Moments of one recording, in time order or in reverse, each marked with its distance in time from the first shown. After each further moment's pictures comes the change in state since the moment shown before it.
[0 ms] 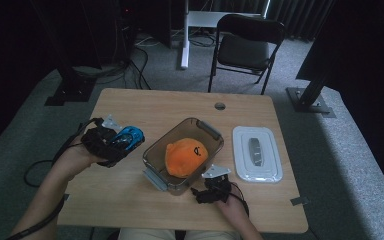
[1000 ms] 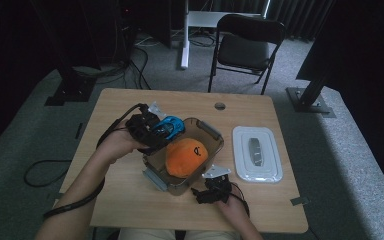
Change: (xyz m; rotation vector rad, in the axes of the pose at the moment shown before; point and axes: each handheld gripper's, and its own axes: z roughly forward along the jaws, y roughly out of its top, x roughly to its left) left arm -0.051 0.093 0.028 -0.052 -0.114 0.088; right arm 0.000 -0.001 -0.001 0.002 0.002 0.000
